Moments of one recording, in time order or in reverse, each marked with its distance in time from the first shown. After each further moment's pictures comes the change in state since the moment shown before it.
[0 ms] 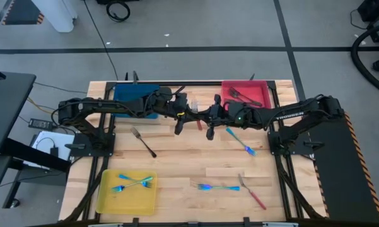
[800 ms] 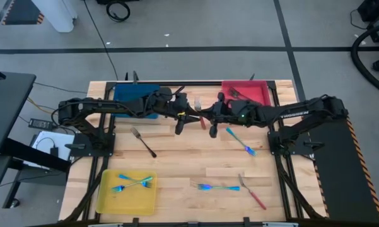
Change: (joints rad) left arm 0.000 0.000 0.000 0.006 -0.009 -0.010; right arm -0.012 -0.055 0.000 -0.077 0.002 0.019
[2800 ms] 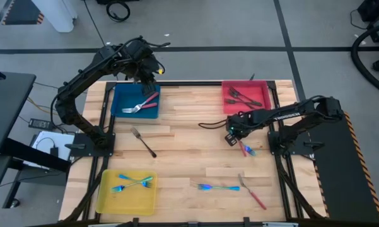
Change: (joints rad) left arm 0.370 0.000 0.838 -1.594 -0.372 0.343; right arm -0.097 0.052 -0.214 -0.882 -0.184 0.837
